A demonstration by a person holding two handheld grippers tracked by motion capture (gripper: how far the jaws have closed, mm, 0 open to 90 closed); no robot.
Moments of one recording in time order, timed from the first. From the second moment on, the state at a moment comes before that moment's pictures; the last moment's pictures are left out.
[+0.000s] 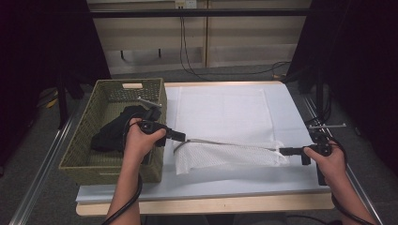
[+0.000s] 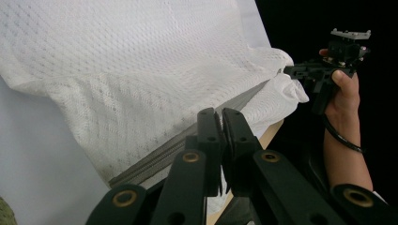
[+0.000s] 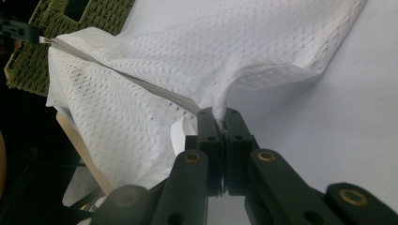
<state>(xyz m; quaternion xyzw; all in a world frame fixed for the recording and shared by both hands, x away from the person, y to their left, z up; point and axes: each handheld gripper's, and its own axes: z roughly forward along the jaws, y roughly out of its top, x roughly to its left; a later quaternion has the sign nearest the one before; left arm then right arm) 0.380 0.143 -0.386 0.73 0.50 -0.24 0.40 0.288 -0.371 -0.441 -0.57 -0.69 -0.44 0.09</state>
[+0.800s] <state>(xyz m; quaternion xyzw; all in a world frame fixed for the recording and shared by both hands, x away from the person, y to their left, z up) 0.381 0.149 -0.385 0.74 0.50 -0.24 0.40 0.288 -0.374 -0.440 -0.58 -0.68 -0.45 0.08</state>
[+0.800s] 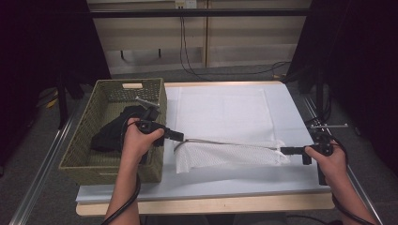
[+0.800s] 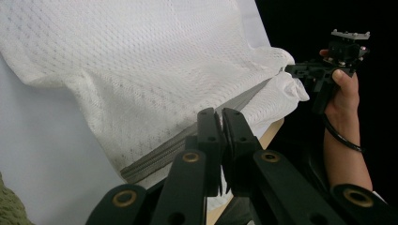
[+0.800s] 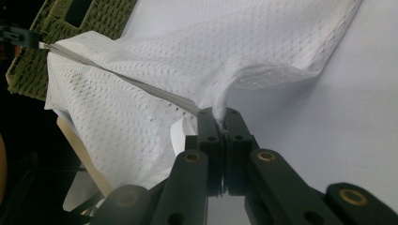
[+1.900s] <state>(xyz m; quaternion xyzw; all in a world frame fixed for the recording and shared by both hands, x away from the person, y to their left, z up) 0.381 0.161 -0.380 0.73 0.50 -0.23 0.40 0.288 -0.375 -0.441 -0.58 -0.68 -0.45 0.09</state>
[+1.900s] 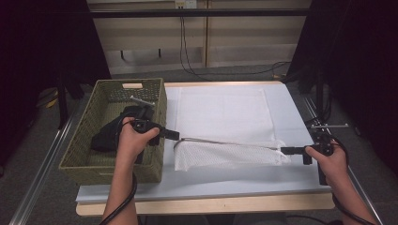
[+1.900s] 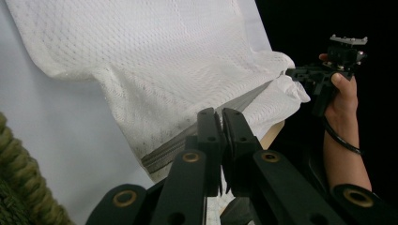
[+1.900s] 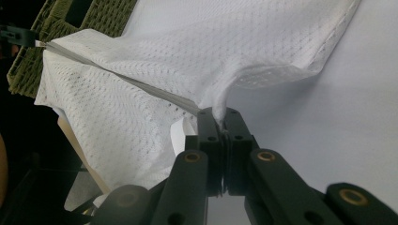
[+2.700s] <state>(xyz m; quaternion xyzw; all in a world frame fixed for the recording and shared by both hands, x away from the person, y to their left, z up) 0.381 0.170 -0.380 0.73 0.51 -0.23 0.40 0.289 -0.376 -0.441 -0.58 -0.68 -0.44 0.08</state>
